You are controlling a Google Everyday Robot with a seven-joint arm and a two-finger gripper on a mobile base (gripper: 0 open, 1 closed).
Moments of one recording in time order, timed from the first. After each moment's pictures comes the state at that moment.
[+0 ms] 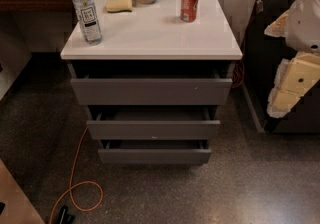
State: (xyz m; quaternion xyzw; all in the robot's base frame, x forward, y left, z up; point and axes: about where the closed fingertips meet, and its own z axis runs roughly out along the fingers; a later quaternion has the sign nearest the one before) arm 0.438 -0.216 0.977 -0.60 0.78 -0.04 0.16
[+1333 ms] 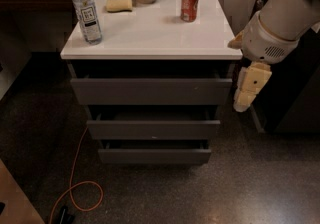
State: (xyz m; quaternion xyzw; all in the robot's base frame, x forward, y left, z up) arm 0.513 -0.192 0.905 -0.65 0.74 0.01 0.16
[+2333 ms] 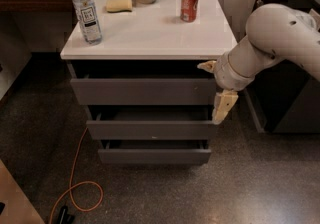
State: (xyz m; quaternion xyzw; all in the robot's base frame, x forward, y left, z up) arm 0.575 -0.161 0.788 -0.74 0.63 0.02 0.23
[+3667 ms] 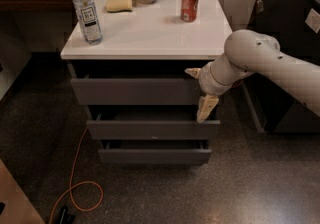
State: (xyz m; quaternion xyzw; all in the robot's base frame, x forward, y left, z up) arm 0.639 -0.138 0.718 -0.75 0.61 0.01 0.26
